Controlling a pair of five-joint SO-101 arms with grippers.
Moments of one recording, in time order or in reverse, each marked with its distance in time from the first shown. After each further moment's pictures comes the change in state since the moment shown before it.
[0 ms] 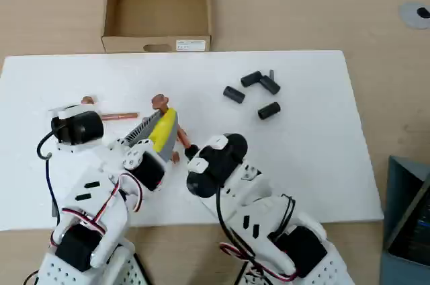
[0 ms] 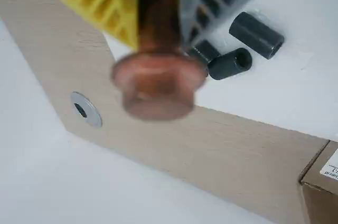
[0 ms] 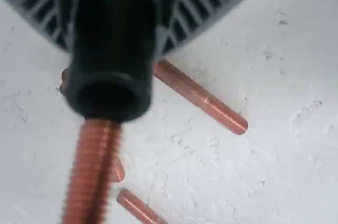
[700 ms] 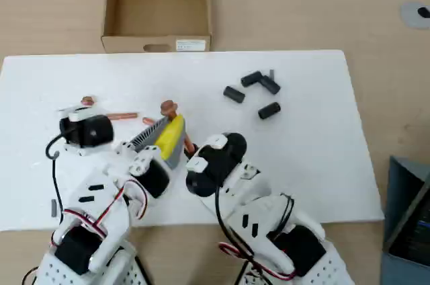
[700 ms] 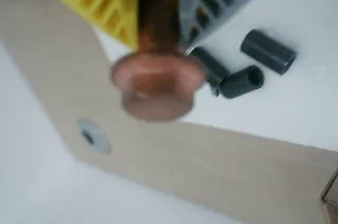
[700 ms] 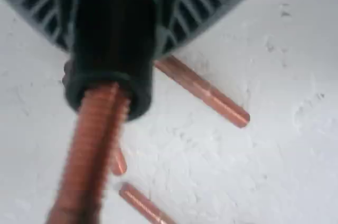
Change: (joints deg) left arm 6.0 -0.4 -0.1 3.4 -3.4; right arm 0.0 0.0 0.4 -1.7 0.0
